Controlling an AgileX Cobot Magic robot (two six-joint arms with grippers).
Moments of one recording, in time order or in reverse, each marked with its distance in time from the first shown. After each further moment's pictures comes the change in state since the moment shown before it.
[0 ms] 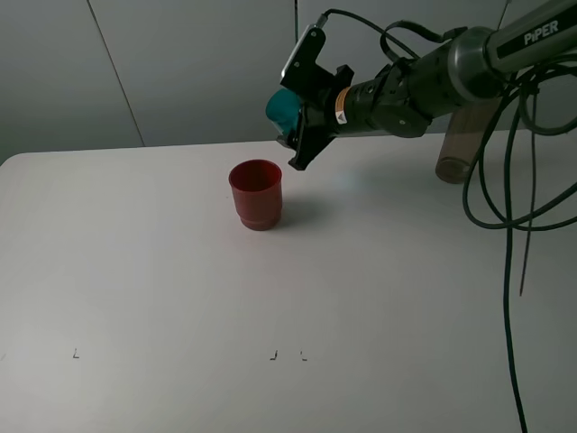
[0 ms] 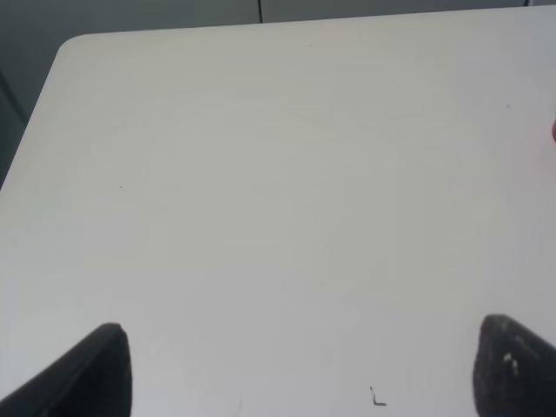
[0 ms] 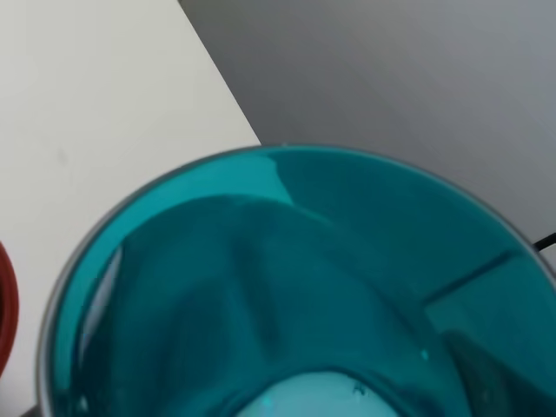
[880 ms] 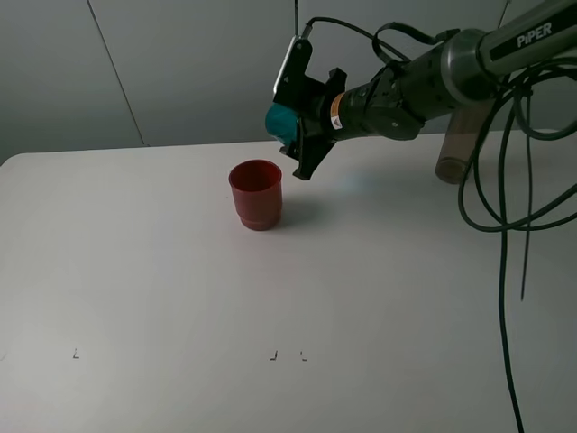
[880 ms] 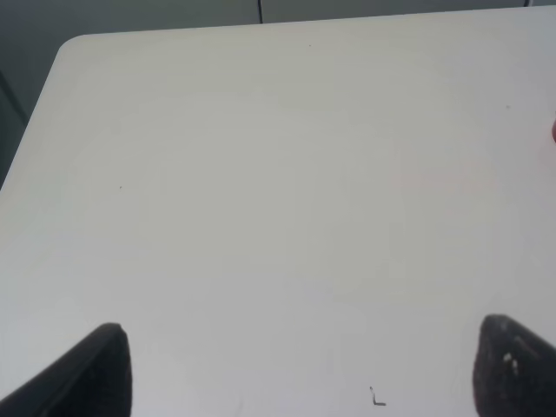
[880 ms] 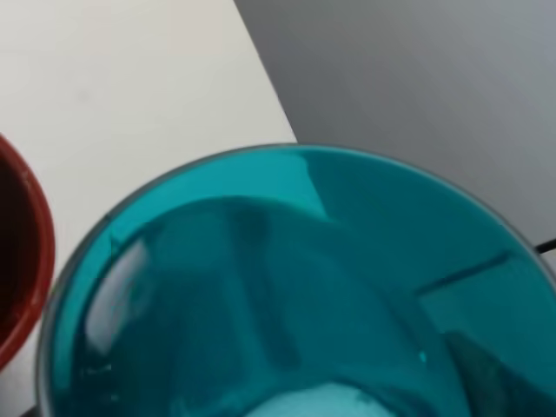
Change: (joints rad) left arm 0.000 0.000 0.000 0.000 0.000 0.000; right arm 0.028 0.000 0.000 0.018 0.073 -0.133
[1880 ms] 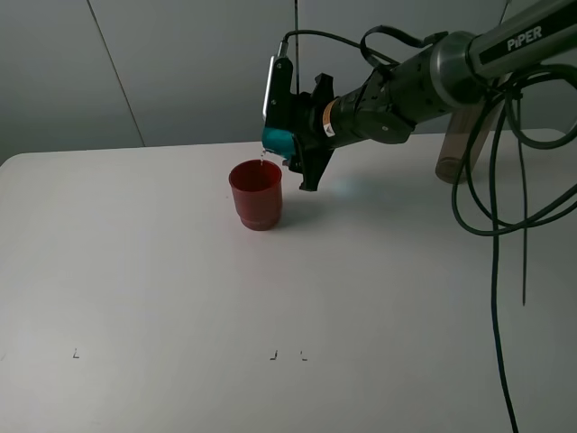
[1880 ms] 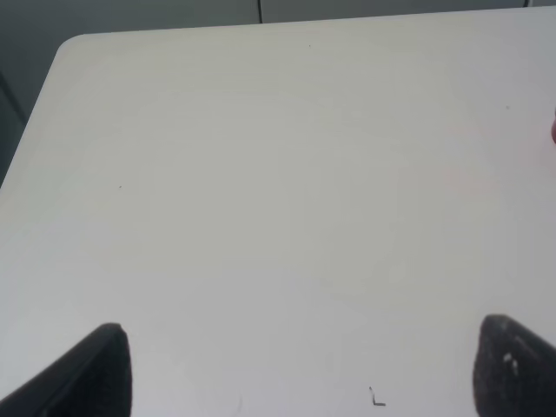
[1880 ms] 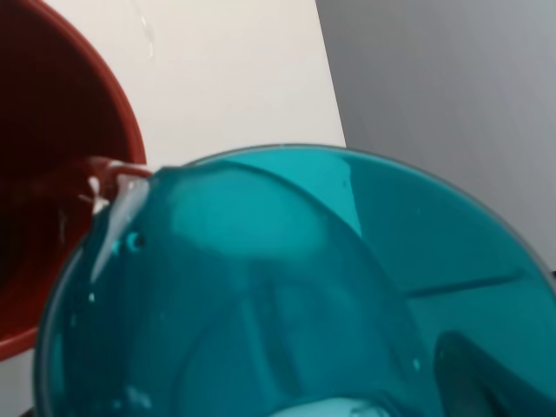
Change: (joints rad) left arm 0.000 0.000 0.000 0.000 0.000 -0.007; right arm 0.035 0.000 0.000 0.002 0.085 -0.169
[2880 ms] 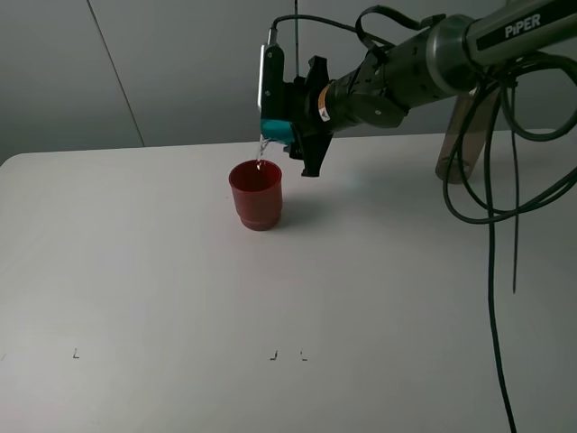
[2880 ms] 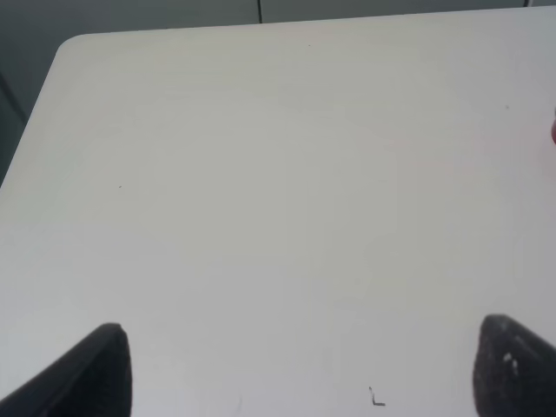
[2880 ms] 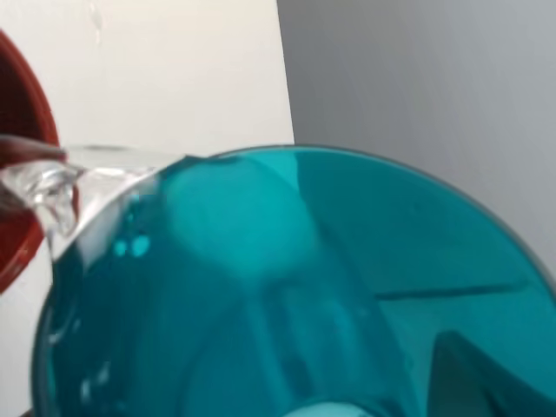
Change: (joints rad) left arm 0.000 0.000 0.000 0.000 0.000 0.000; right arm 0.008 0.000 -0.070 -0.015 0.069 -0.103
